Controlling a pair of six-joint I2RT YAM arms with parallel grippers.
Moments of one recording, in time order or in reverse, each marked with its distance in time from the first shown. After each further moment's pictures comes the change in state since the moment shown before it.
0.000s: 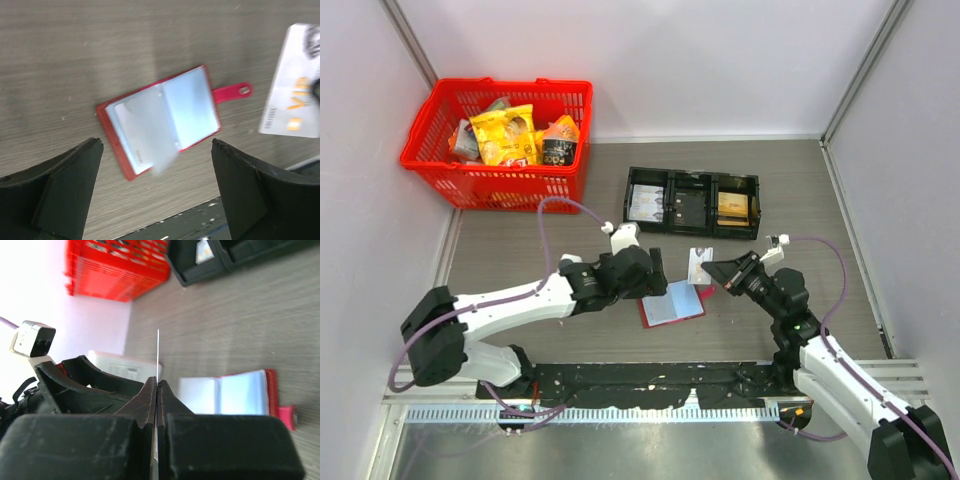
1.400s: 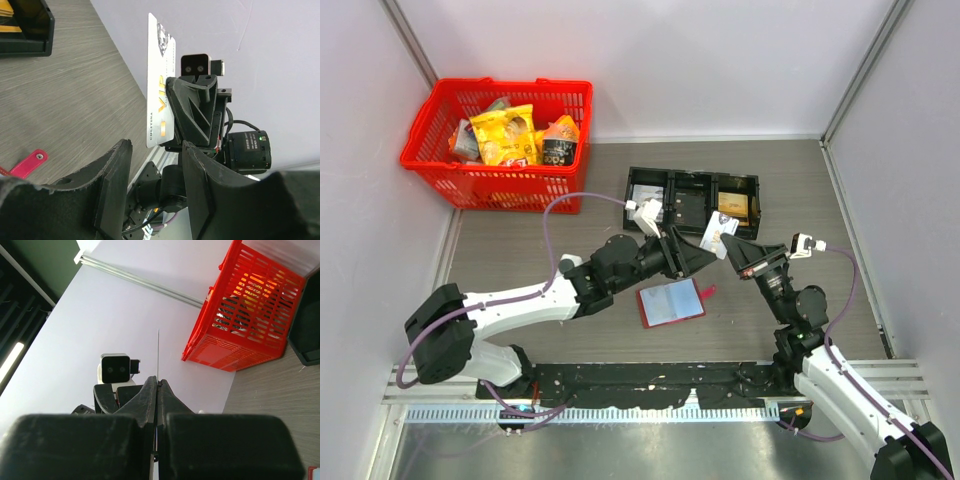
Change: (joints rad) left arm 0.000 -0.009 -0.043 0.851 0.336 -0.016; right arm 0.039 -0.143 -0.047 0.430 0.222 0.335
